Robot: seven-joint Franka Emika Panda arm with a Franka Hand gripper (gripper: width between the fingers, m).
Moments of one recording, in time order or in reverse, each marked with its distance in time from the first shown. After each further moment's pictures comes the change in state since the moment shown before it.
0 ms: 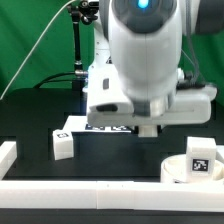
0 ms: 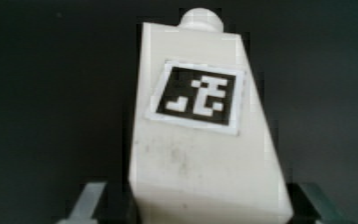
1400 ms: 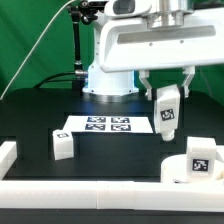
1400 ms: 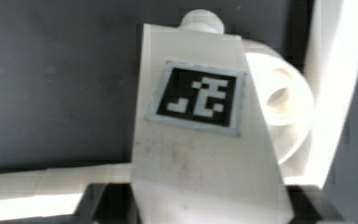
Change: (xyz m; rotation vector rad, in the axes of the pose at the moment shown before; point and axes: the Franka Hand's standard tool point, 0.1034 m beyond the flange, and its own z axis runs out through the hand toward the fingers) arm 0.004 -0.024 -0.085 -0.032 0.914 -0.056
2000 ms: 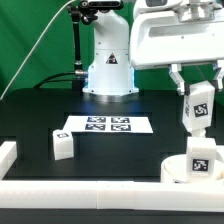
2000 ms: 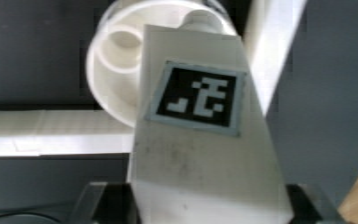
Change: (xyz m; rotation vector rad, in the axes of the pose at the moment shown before) arm 0.016 -0.051 -0.008 0.018 0.107 -0.070
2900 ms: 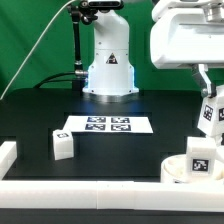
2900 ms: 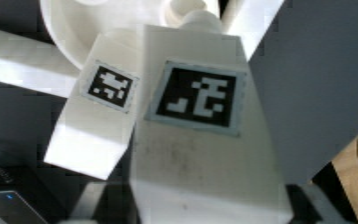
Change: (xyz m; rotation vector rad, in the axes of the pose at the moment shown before) arm 0.017 -0.027 0.009 -0.002 0.065 -0.271
